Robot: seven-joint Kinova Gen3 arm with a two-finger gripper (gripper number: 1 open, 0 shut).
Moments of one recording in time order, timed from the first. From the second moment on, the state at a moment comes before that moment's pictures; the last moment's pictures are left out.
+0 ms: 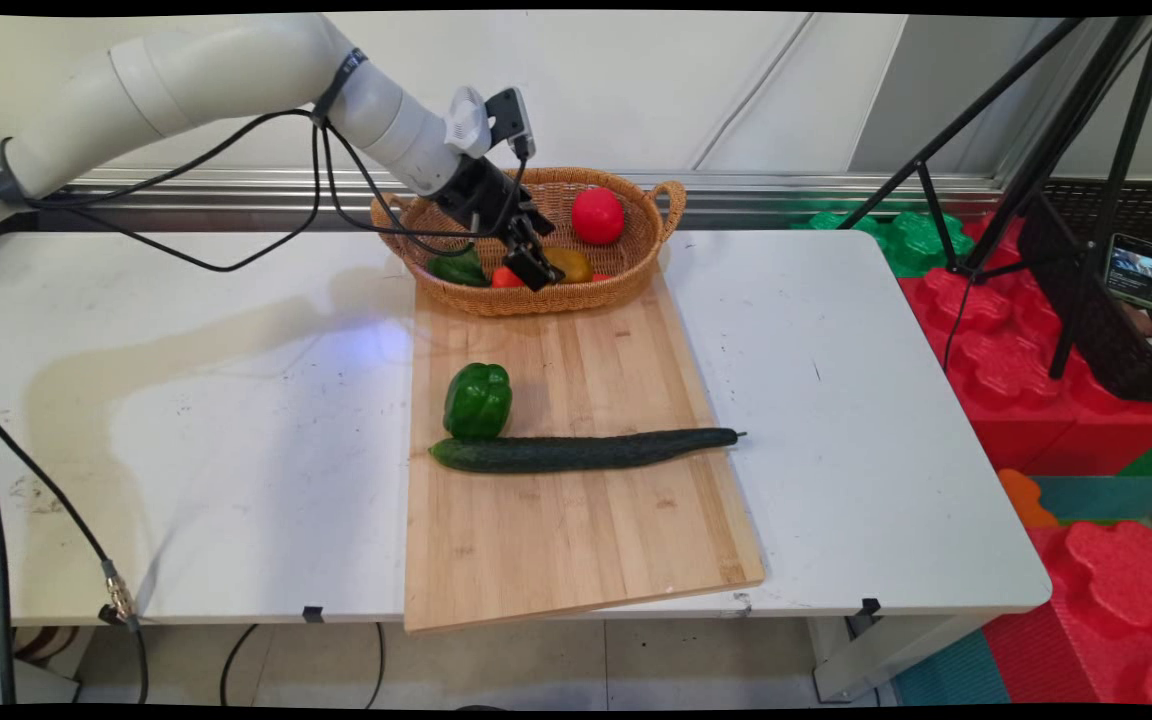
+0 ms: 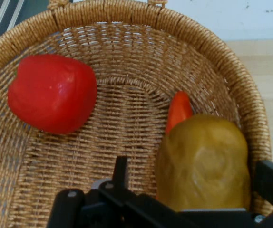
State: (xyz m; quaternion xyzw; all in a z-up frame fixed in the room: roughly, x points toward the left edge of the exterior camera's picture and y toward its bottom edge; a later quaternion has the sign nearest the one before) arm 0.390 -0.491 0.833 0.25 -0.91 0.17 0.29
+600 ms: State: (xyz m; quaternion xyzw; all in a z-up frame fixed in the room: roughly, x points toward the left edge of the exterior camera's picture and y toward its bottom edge) arm 0.382 -0.500 0.825 0.25 -0.91 0.17 0.29
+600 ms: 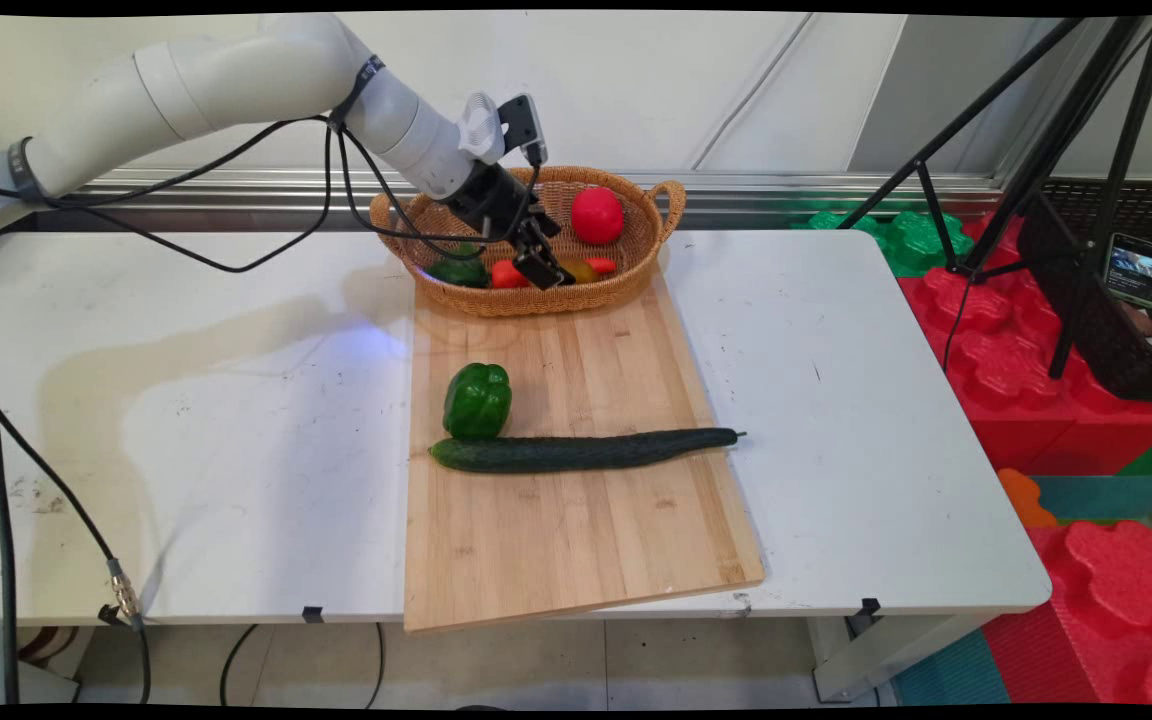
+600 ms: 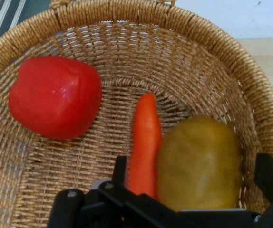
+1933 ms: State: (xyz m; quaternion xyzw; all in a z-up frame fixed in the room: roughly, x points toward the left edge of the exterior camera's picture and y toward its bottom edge) arm 0.379 -0.514 0.823 0.23 -0.92 0.15 0.29
